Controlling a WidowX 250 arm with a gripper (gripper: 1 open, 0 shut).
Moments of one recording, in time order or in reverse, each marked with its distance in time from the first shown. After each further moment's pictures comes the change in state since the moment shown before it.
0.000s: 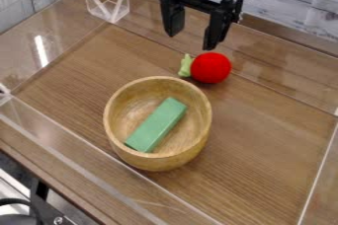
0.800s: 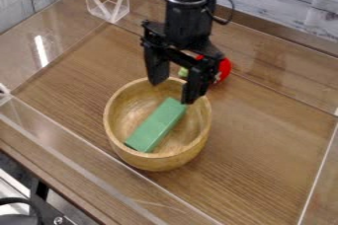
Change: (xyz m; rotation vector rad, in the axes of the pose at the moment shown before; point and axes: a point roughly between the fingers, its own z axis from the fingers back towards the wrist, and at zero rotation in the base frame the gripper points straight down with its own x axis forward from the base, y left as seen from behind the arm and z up) arm -0.047 -0.005 -0.039 -0.001 0.018 -0.134
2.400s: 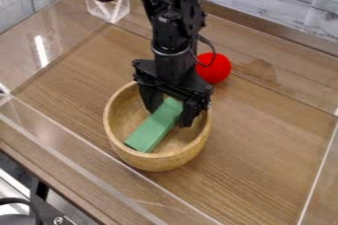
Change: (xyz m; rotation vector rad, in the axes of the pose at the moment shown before) arm 0.013 0.014 -0.053 0.012 -0.155 0.197
